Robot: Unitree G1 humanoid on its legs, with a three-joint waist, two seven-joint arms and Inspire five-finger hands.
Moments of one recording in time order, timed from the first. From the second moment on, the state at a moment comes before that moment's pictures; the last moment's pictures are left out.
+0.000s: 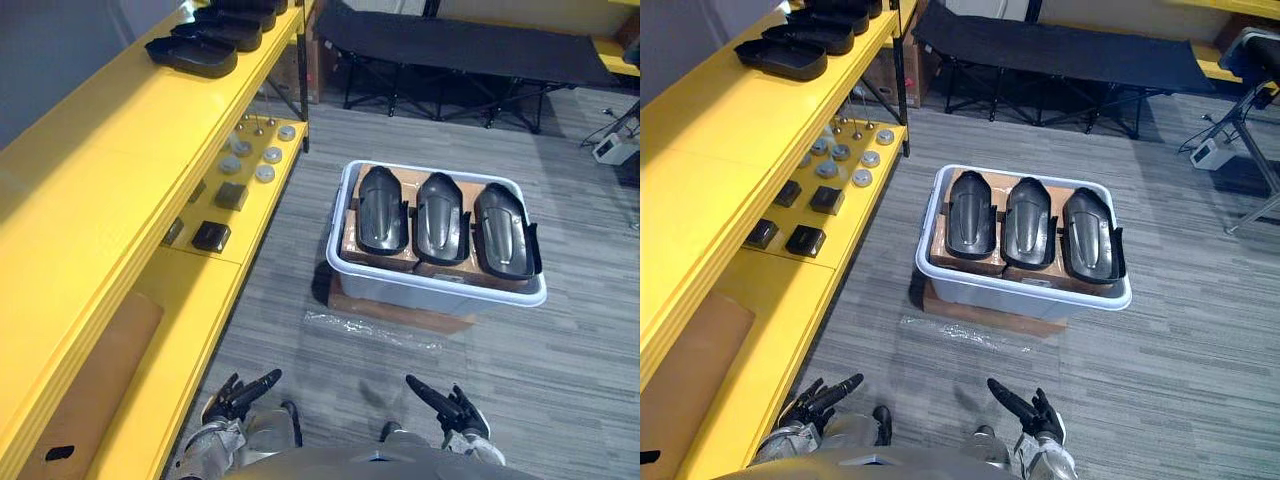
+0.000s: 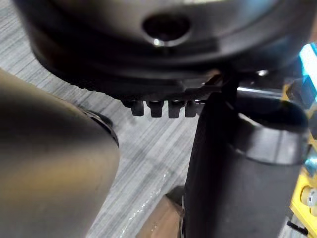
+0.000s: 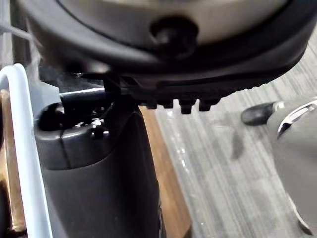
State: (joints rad) left arm 0.11 0.12 0.04 0.96 -0.46 -0.04 -0.02; right arm 0.11 -0.09 -0.21 1.07 0.40 -0.19 0.05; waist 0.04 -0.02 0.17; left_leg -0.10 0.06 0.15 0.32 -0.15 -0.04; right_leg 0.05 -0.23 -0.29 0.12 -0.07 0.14
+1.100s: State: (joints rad) left arm 0.15 0.14 0.03 1.03 -0.48 -0.08 -0.01; right arm 0.10 -0.07 -0.14 1.07 0.41 -0.25 -0.04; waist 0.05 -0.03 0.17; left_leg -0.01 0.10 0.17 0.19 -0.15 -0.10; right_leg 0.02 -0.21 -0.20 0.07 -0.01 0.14
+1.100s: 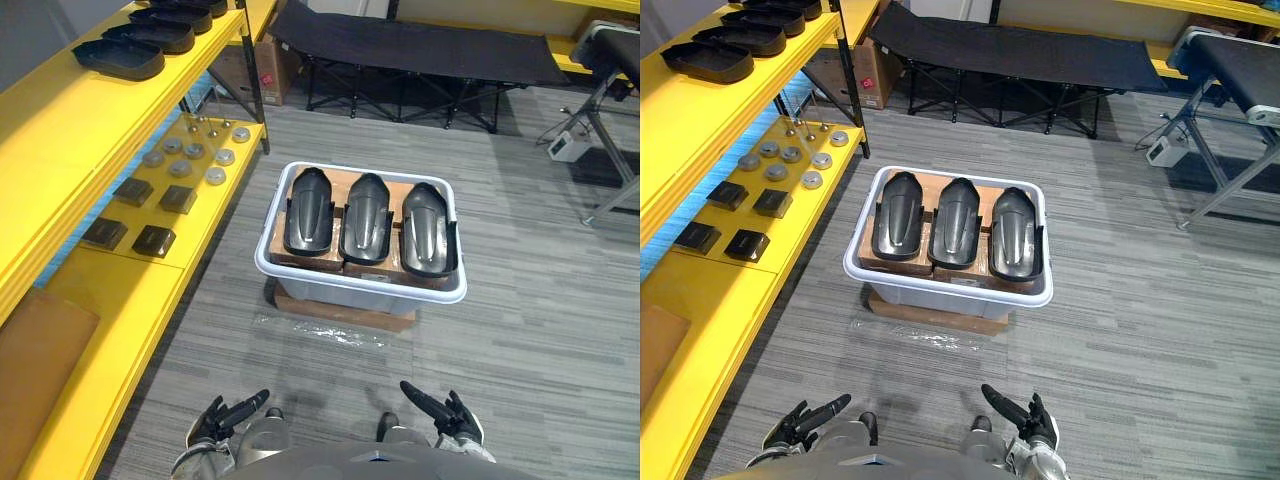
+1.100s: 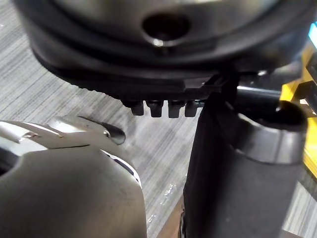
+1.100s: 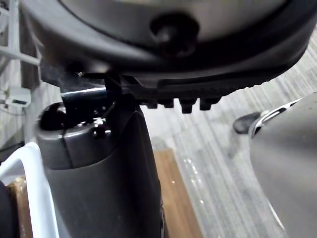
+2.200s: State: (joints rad) left arm 0.05 0.18 0.00 0.82 -0.42 -0.02 0.00; right arm -0.04 -0.20 -0.26 0.45 0.45 -0.25 -0.21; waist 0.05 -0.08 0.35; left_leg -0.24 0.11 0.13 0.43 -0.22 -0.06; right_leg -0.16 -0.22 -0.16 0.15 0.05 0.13
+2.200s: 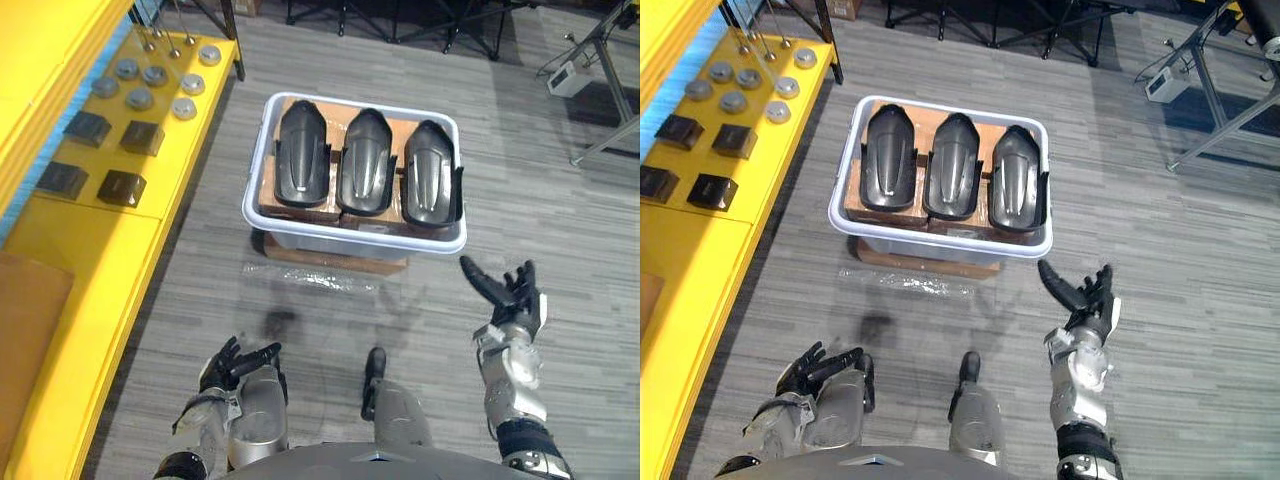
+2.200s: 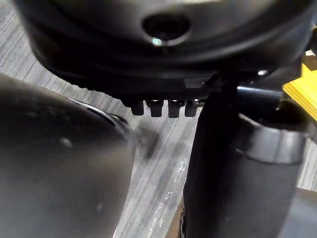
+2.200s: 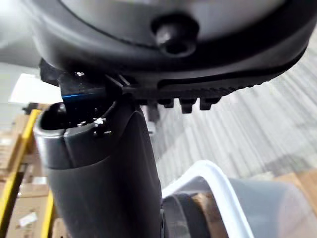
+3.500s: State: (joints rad) left arm -0.11 0.16 -0.08 0.84 -0.48 -0.05 -0.04; right arm -0.86 -0.83 -0.04 0.97 0.43 0.13 -0.14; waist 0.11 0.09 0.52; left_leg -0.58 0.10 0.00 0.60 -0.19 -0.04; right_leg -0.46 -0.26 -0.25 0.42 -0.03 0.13
